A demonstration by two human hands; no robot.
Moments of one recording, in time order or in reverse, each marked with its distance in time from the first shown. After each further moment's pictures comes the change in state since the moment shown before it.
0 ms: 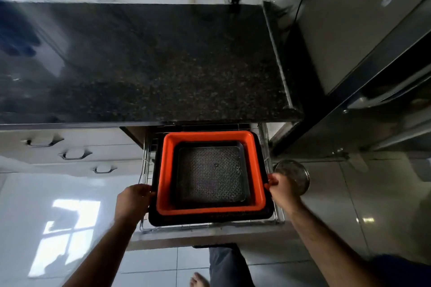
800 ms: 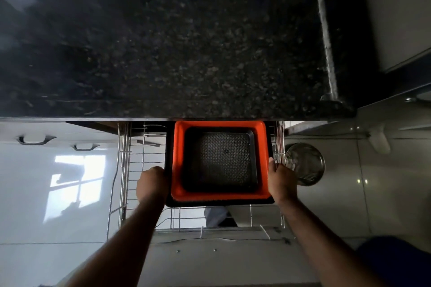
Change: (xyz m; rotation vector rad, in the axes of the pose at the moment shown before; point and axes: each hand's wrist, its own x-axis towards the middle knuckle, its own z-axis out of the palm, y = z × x) left_hand 0.126 0.019 0.142 0.592 -0.018 -0.182; right_hand 0.136 0.024 0.064 -0.272 0.148 0.146
